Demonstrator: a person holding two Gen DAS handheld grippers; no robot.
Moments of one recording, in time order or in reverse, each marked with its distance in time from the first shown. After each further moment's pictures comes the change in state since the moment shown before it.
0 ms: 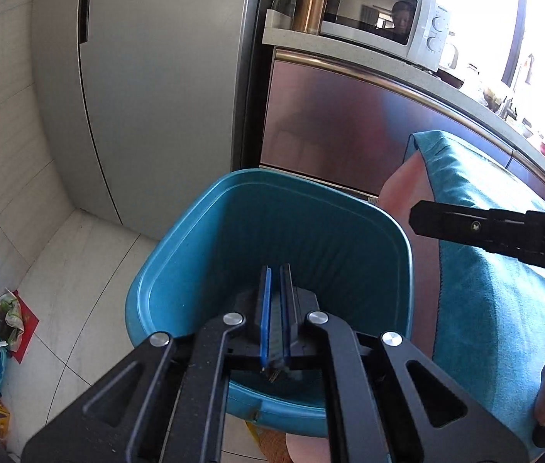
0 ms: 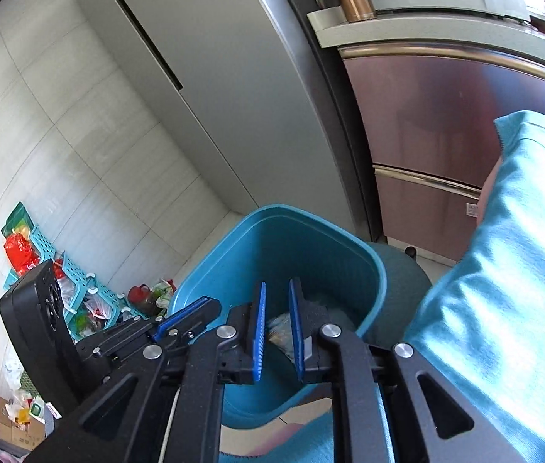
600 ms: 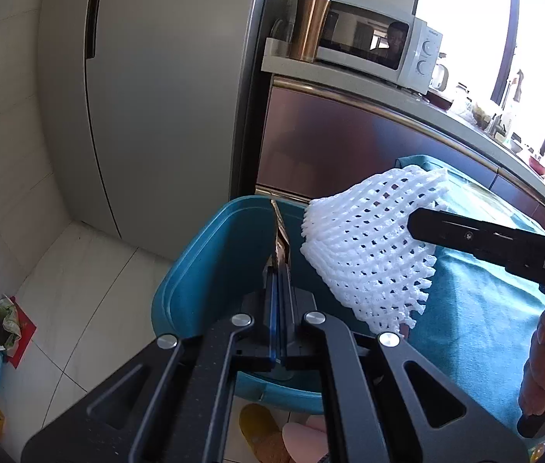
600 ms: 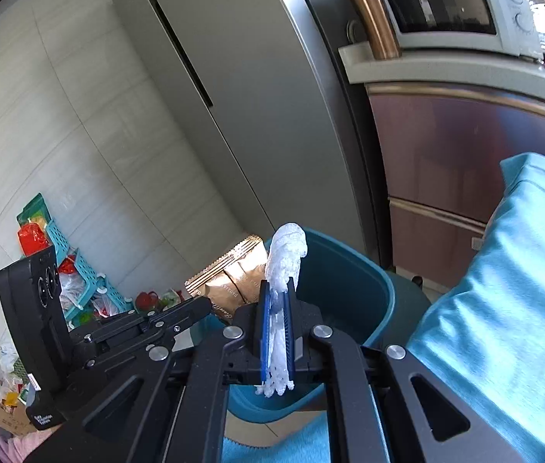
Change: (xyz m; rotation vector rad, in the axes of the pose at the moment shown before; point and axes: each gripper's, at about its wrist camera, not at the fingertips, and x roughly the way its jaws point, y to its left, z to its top) left arm -0.035 0.008 0.014 -0.012 -0.047 -0.030; right arm -0.021 0.019 0.006 -0.087 -0.070 0.036
